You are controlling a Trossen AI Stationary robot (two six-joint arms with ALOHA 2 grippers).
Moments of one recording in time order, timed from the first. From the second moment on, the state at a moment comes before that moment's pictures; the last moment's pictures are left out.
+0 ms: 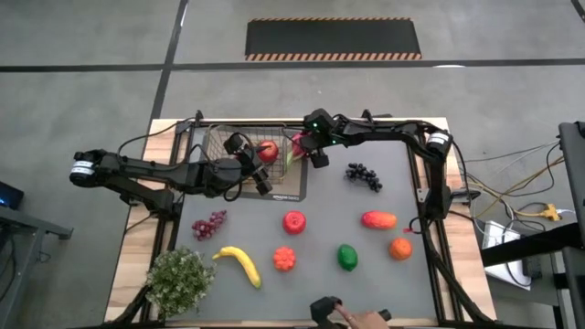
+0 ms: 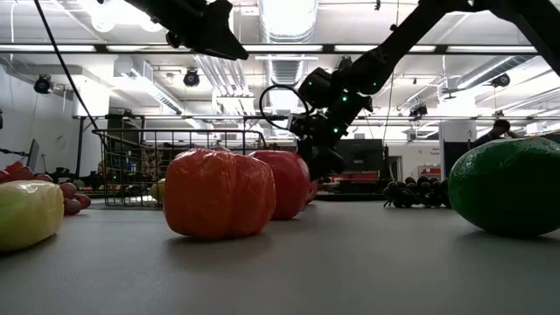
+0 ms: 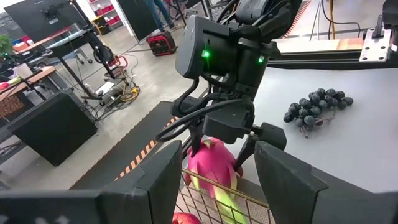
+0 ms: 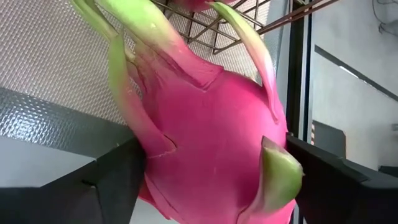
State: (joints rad) left arm -0.04 1.19 0.86 0.03 -0.73 0.09; right arm -0.53 2.04 1.30 -0.19 -0.07 -0.85
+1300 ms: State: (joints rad) left arm -0.05 1.19 0.86 0.10 -0.65 0.09; right arm -0.54 1.61 0.75 0.40 -0.70 -0.03
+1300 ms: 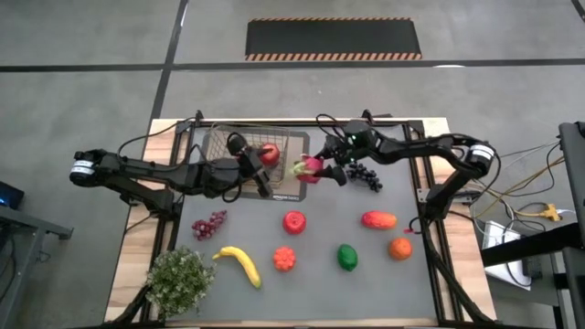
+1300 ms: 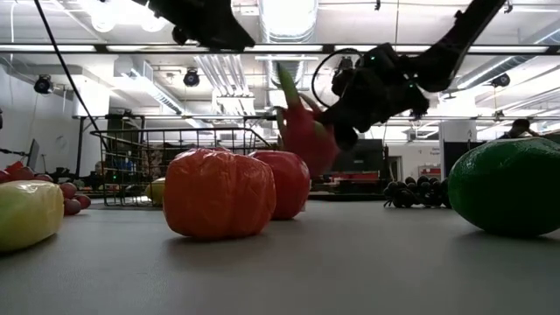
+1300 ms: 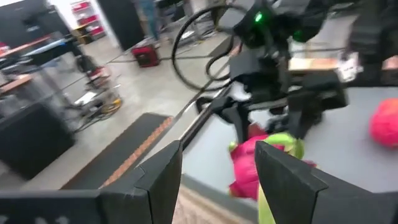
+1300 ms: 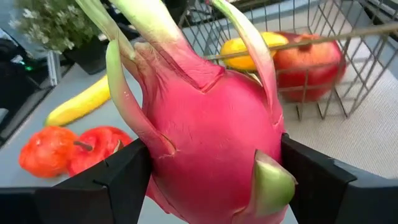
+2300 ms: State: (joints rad) left arm -0.05 1.28 0.86 0.34 -0.25 0.06; right arm -0.33 1.42 0.54 0.73 -0.43 0.11
